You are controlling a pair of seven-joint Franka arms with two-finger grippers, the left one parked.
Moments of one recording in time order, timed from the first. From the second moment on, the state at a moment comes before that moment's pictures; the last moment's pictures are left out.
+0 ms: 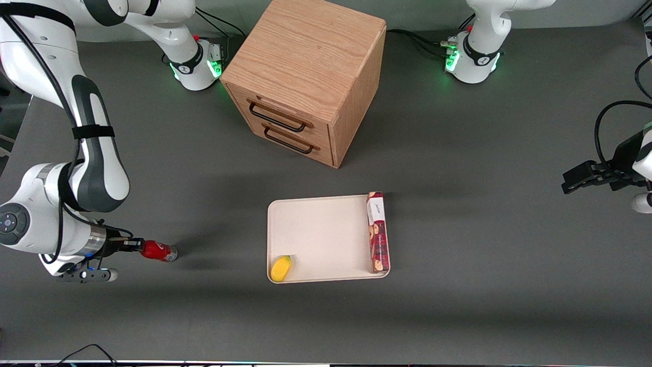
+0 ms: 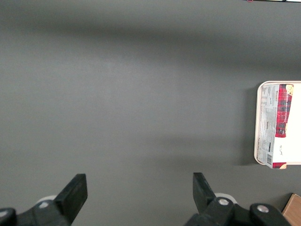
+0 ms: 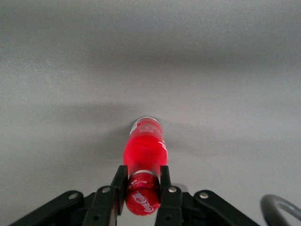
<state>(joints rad) 0.00 0.57 -0.02 -1.47 0.00 2.02 0.00</state>
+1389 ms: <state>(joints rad) 0.06 0.53 0.61 -1.22 -0.30 1.65 1.06</state>
